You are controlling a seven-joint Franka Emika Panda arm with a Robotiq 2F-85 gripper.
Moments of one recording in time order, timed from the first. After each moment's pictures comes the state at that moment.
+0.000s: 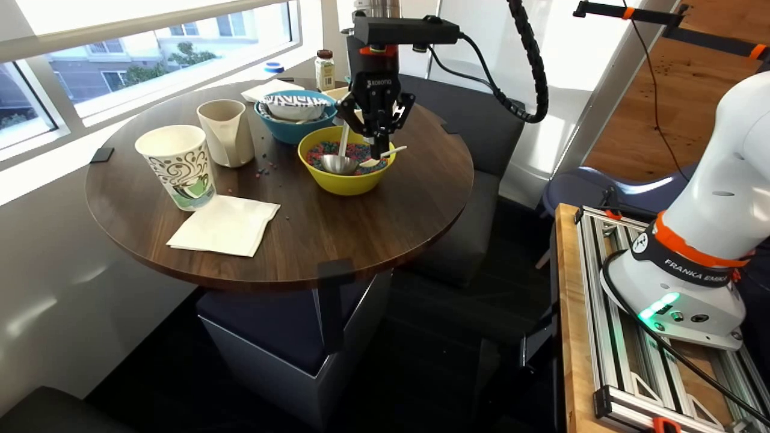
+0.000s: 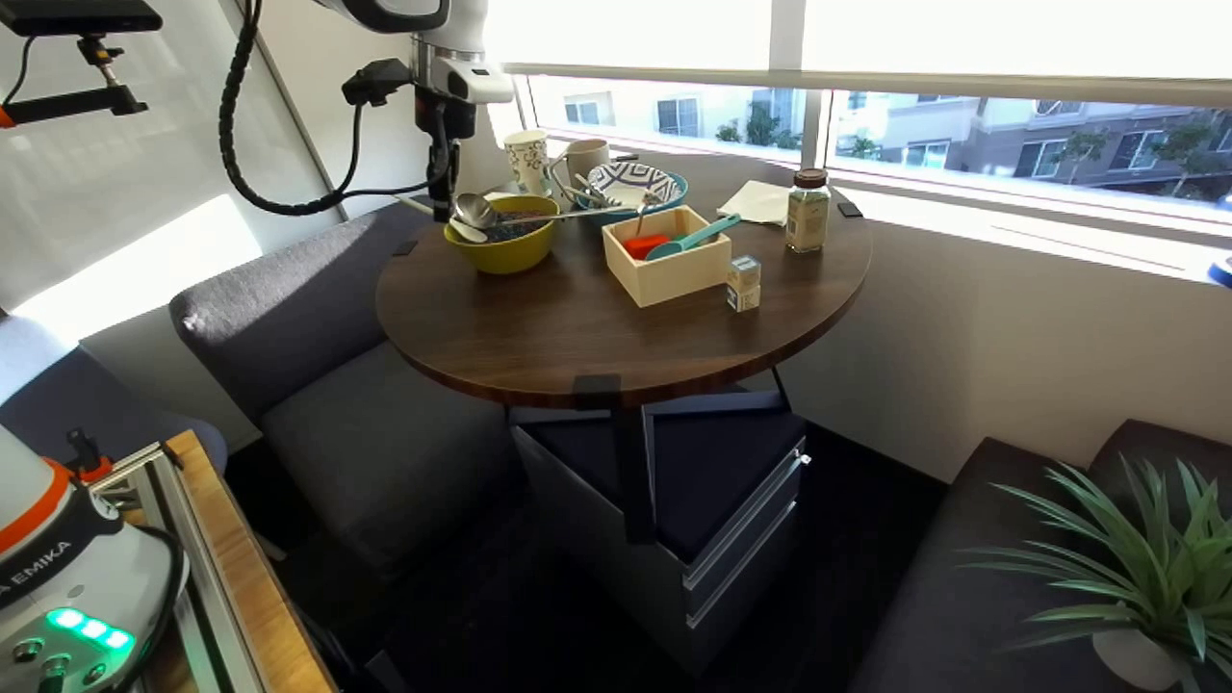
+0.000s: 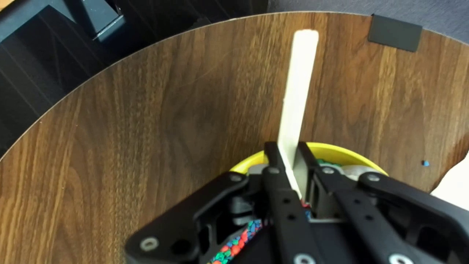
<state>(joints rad) 0.05 0.17 0.03 -1.99 0.24 1.92 0.62</state>
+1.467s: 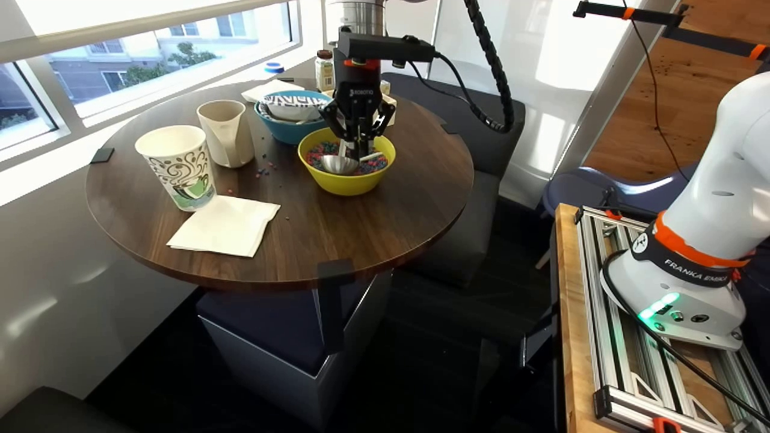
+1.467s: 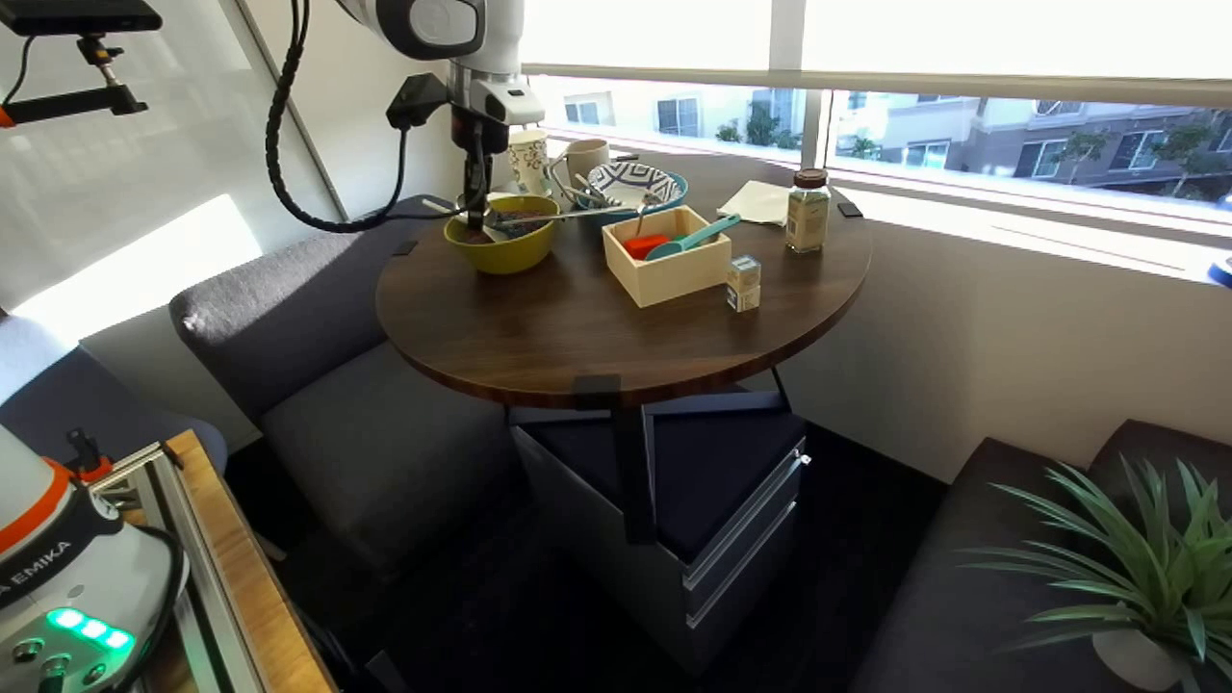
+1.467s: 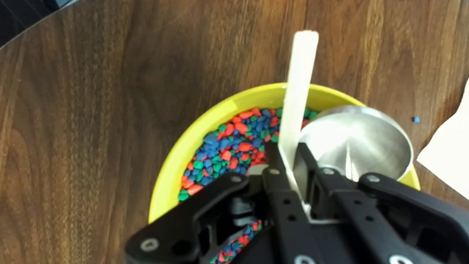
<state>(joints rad) 0.04 0.27 0.01 -1.93 0.29 2.00 0.56</state>
